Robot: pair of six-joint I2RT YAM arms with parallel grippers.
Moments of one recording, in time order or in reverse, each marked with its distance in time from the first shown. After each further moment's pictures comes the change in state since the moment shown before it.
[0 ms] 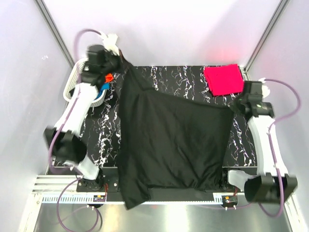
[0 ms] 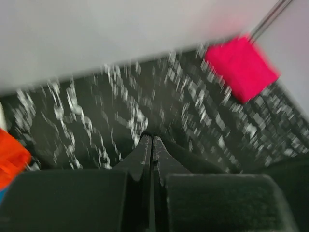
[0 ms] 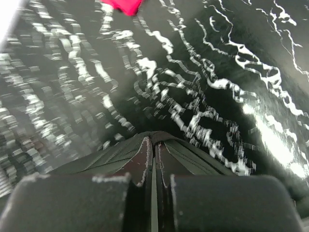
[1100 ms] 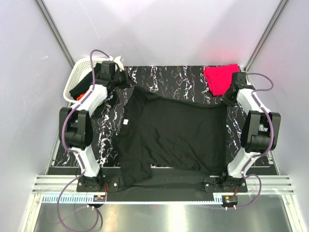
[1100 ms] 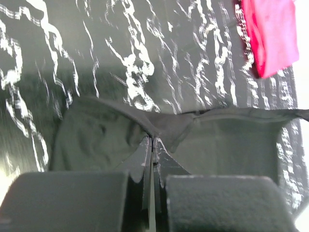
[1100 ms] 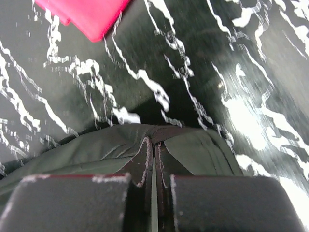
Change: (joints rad) left arm 0.032 0.298 -0.167 0.103 0.068 -0.251; right arm -0.049 0.662 0.104 0.317 -0.047 -0.143
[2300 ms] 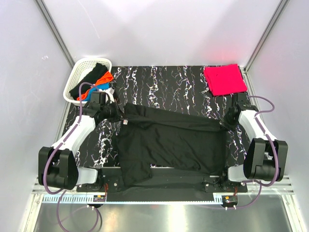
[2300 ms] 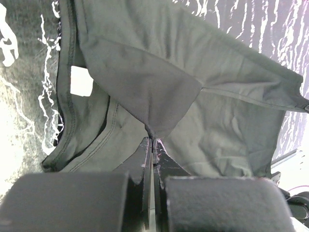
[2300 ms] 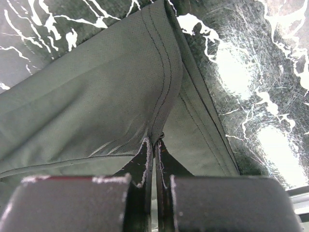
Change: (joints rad) left arm 0.024 -0.566 -0.605 -0.222 -0.022 -0.070; right arm 0.000 -0.388 -0.399 -0.202 -0.073 -0.007
